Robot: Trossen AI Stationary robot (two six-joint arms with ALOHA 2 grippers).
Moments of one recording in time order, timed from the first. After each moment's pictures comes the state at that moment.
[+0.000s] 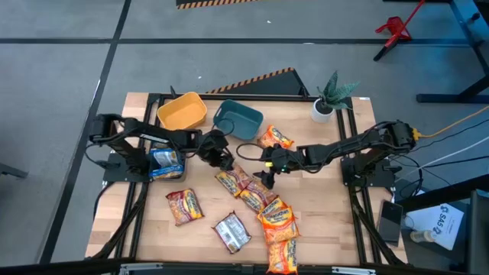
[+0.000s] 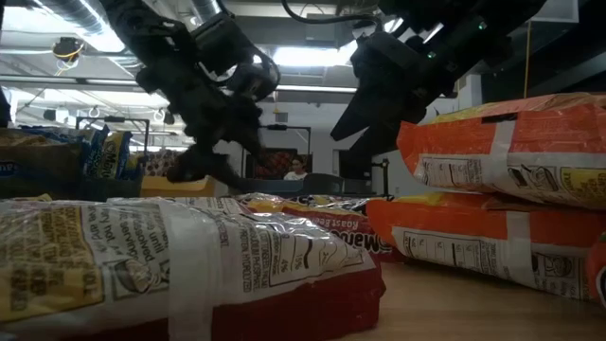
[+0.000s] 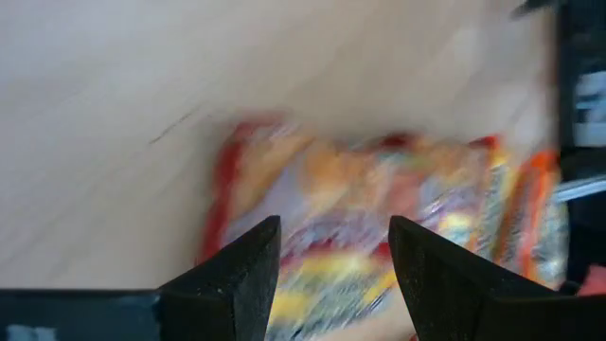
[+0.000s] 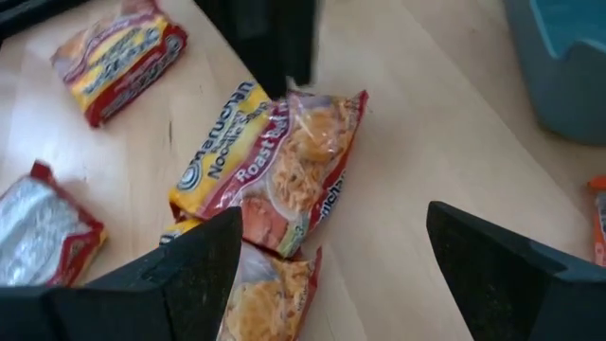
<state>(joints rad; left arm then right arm) 0.14 1.54 0.74 -0.04 0.28 -1.04 0.09 1.59 0.84 0.05 0.14 0.47</state>
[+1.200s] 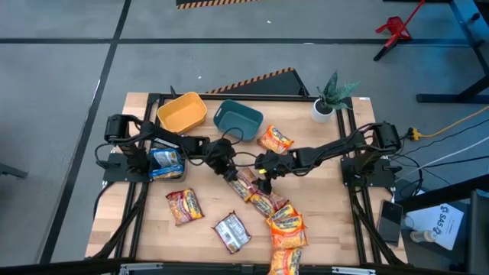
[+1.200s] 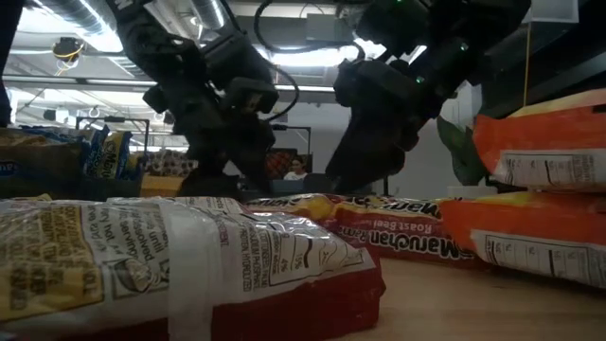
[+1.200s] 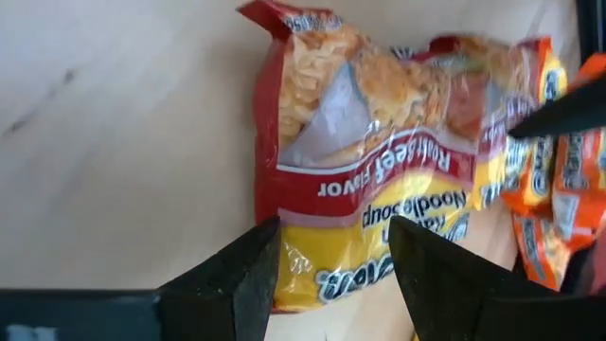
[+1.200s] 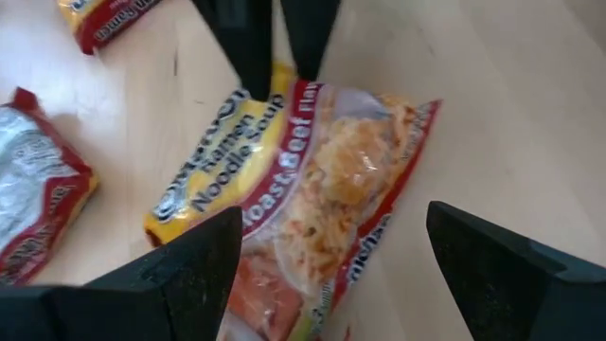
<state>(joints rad) 0.09 1.70 0.76 0.10 0.36 -0.90 0.09 1.73 0.90 0.04 0.00 0.41</state>
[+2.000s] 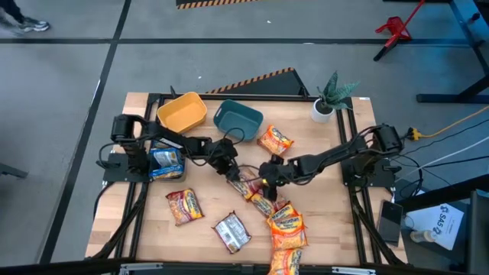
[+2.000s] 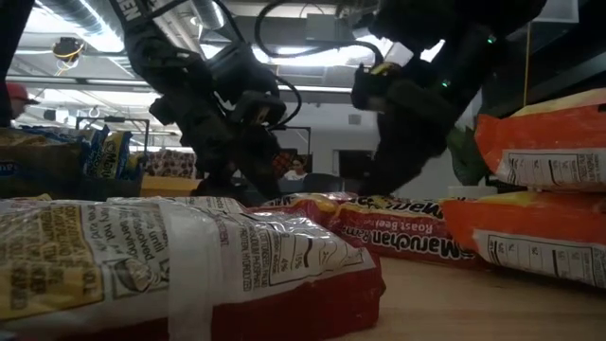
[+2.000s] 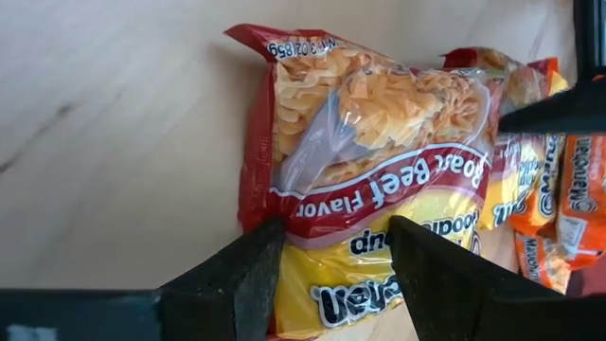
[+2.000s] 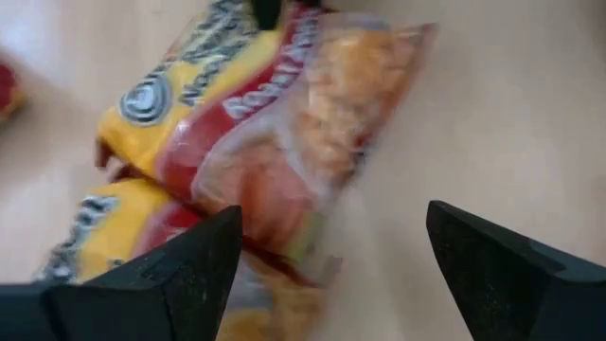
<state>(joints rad) 0.10 1.77 0.76 0.17 0.37 -0.91 0.19 1.73 0.90 -0.11 0.15 0.40</state>
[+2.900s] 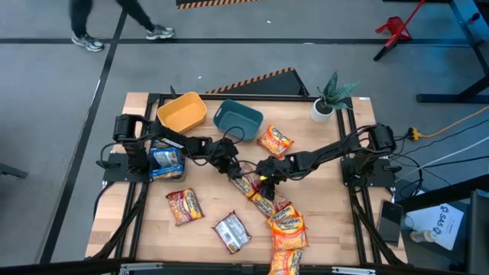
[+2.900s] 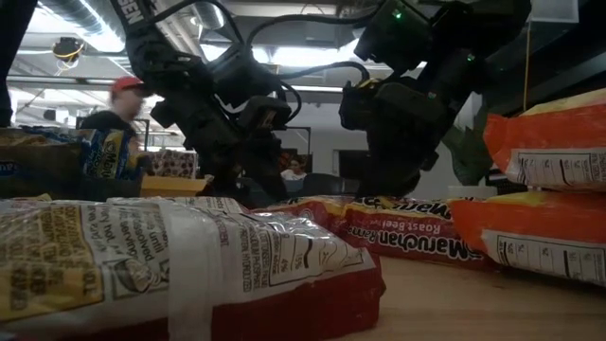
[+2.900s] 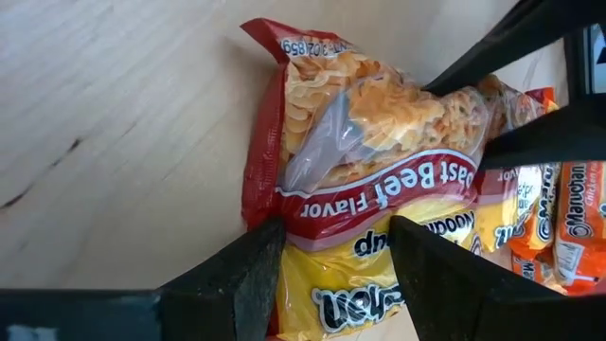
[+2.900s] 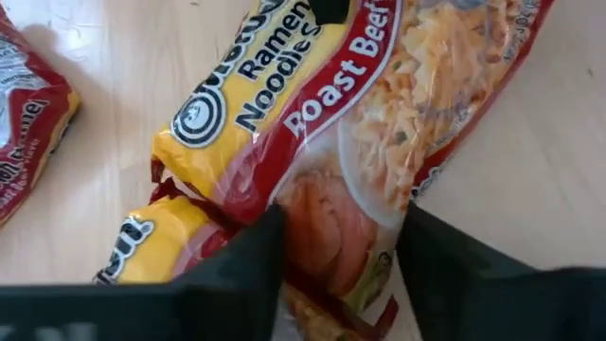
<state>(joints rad) 0.11 1.79 0.76 0.19 0.33 -0.94 0.12 1.79 0.90 -0.04 -0.04 0.42</state>
